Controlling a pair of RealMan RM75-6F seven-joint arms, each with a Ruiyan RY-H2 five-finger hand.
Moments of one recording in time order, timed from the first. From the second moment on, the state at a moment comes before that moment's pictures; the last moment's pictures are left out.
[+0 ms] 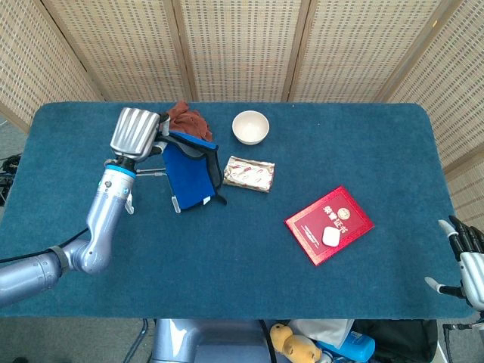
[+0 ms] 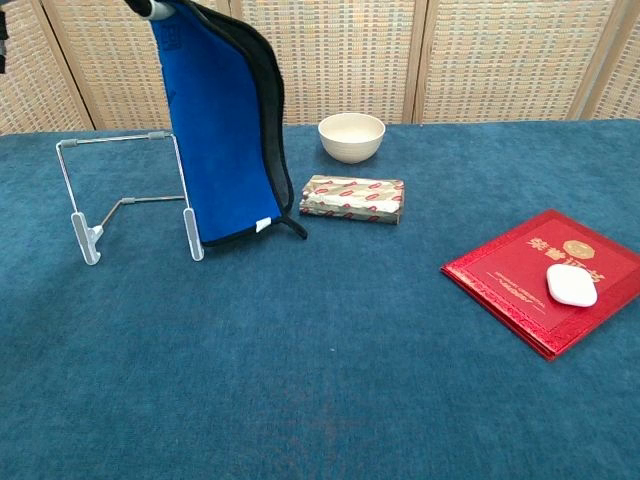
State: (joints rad) left arm -0.93 -1.35 -0.43 -1.48 0.89 1.03 0.57; right arm 0.06 -0.97 0.05 -1.65 -1.46 1.41 0.16
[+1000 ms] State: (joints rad) left arm -0.72 -1.05 -0.39 -1.57 1.07 1.06 0.13; right arm 0.05 -0.96 0.03 -1.67 -1.51 1.44 0.14
